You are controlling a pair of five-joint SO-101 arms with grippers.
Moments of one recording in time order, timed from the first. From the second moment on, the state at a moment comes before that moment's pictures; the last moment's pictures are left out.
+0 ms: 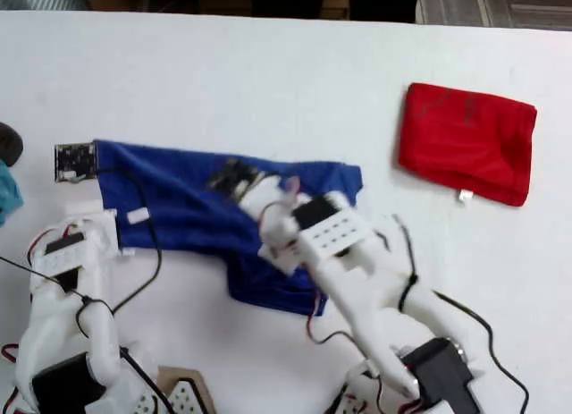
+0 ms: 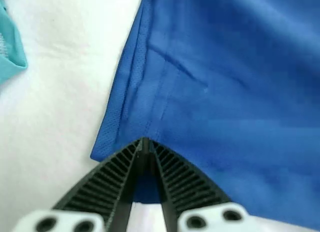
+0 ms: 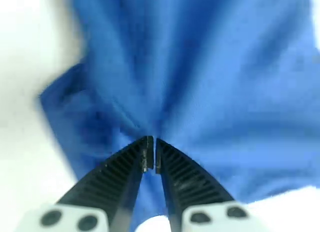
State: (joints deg) left arm -31.7 -21.7 64.1 24.2 -13.5; right arm -32.0 -13.8 38.9 56.2 28.5
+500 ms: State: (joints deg) left arm -31.6 -21.7 64.1 24.2 -13.5; right arm -19.6 4.7 33.7 39.3 28.4
